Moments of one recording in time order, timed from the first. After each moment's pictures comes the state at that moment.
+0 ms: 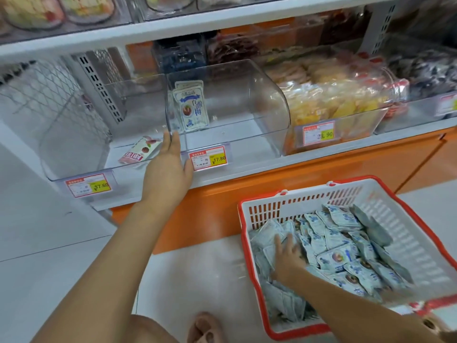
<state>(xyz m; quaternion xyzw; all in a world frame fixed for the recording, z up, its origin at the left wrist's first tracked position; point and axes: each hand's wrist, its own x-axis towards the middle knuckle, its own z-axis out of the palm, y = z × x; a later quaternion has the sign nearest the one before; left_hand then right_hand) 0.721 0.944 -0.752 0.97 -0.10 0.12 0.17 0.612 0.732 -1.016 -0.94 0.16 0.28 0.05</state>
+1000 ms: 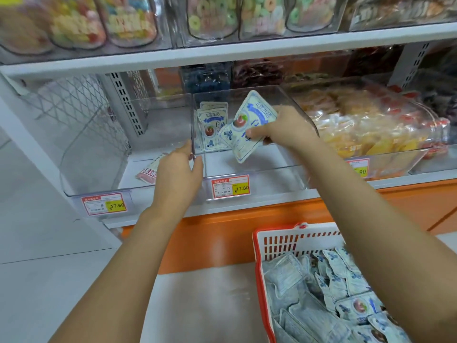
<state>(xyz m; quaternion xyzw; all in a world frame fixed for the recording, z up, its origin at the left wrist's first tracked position) 0.762 0.953 -0.736 0.92 -0.08 0.19 0.32 0.791 0.746 -0.689 -0.83 0.04 -0.06 0.55</state>
